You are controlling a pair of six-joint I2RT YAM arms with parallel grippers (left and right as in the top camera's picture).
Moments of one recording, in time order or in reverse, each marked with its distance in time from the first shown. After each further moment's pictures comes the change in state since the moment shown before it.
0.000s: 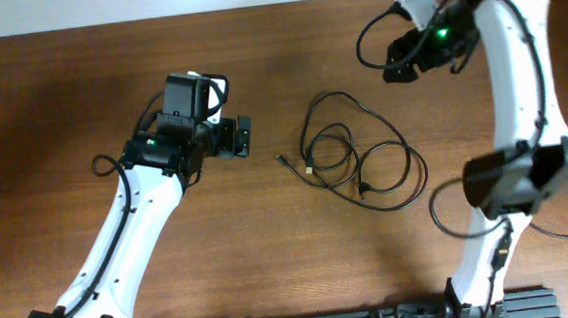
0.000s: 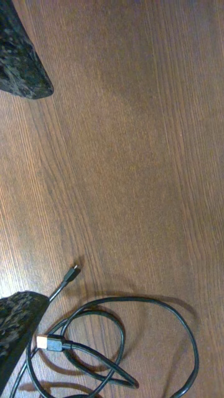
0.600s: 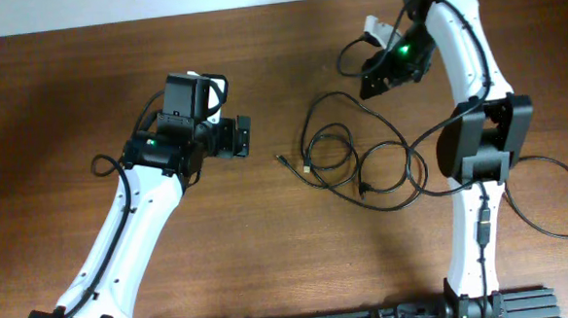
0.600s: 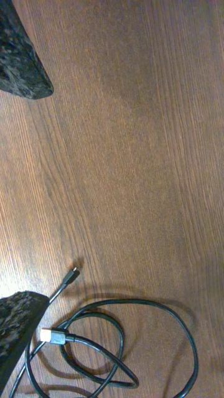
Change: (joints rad) left arm 0.000 0.000 0.000 0.000 -0.006 0.000; right arm 0.043 0.279 -0.031 0.167 -0.042 -0.022
